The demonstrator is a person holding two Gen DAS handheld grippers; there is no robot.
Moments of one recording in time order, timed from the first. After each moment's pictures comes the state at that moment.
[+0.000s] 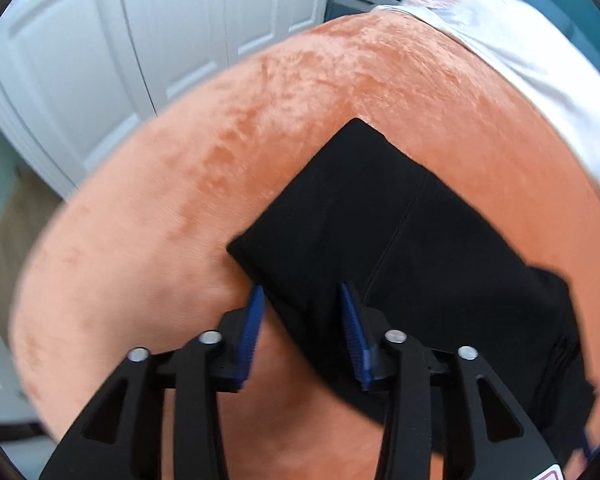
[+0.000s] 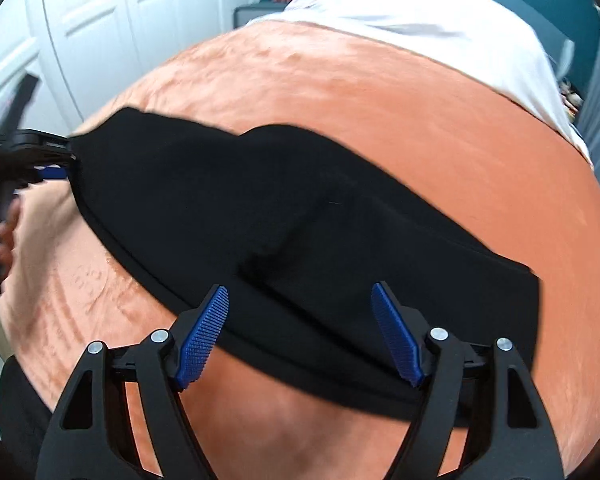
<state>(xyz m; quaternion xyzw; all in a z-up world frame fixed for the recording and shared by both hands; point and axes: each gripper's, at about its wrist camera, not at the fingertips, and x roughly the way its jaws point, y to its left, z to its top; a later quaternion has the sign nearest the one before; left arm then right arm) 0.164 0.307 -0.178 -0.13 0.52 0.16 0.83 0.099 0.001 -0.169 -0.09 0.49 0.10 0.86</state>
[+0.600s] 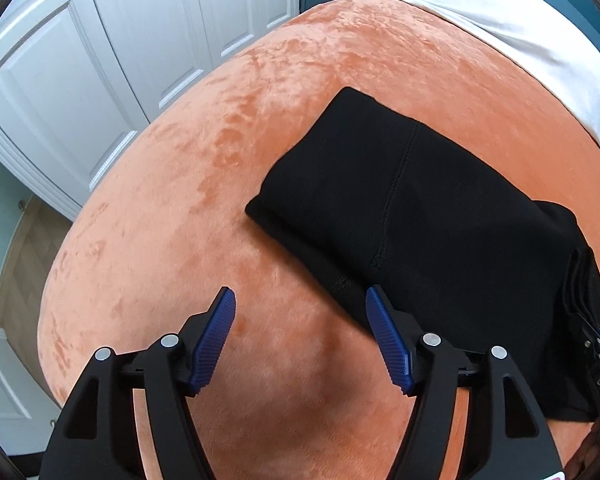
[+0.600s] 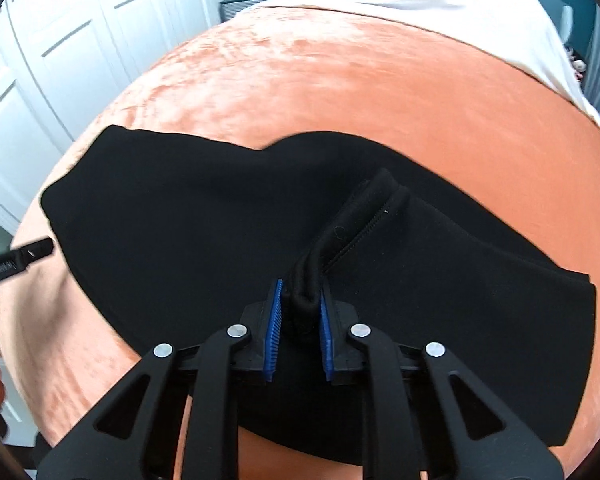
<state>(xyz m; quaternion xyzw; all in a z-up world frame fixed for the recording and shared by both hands) 0.134 0.307 -0.181 -0.10 0.55 0.13 0.82 0.151 0.047 -0.186 -0.03 0.51 0.09 0.86</state>
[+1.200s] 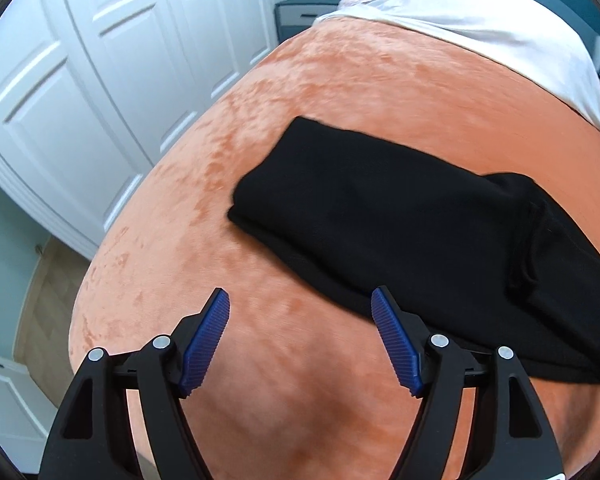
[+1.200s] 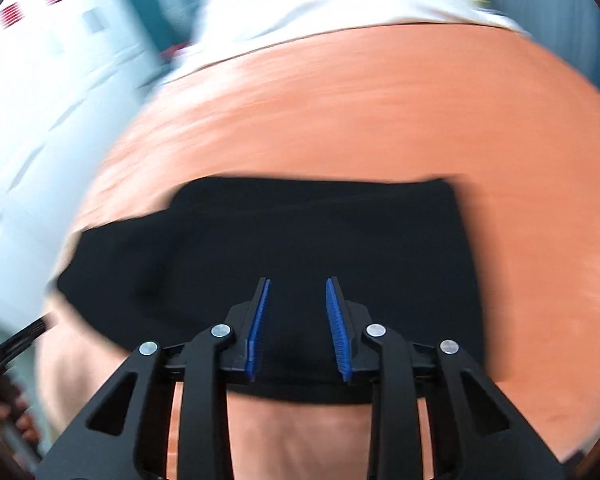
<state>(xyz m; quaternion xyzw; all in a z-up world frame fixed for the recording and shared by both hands) 0.100 0.239 -0.136 -0.02 0.51 0.12 0.85 0.076 -0.174 -0.155 0.17 0.46 -0.08 0.87</state>
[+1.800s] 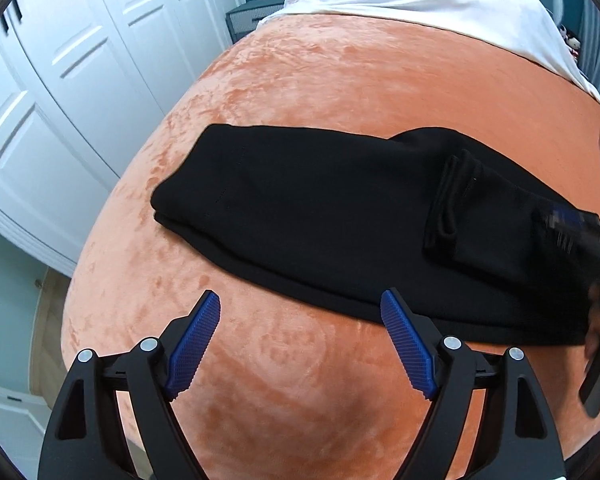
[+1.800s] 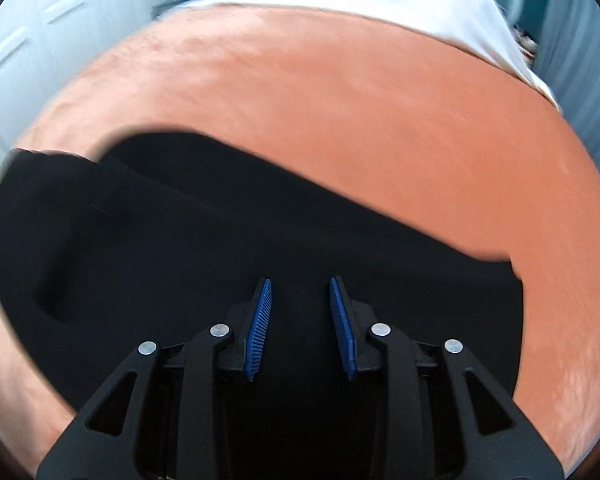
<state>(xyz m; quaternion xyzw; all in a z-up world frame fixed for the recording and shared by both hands) 0.090 0.153 -0.128 0.04 0.52 0.08 0.85 0.177 -0.071 -0.176 0.03 0.49 0.03 0.87</state>
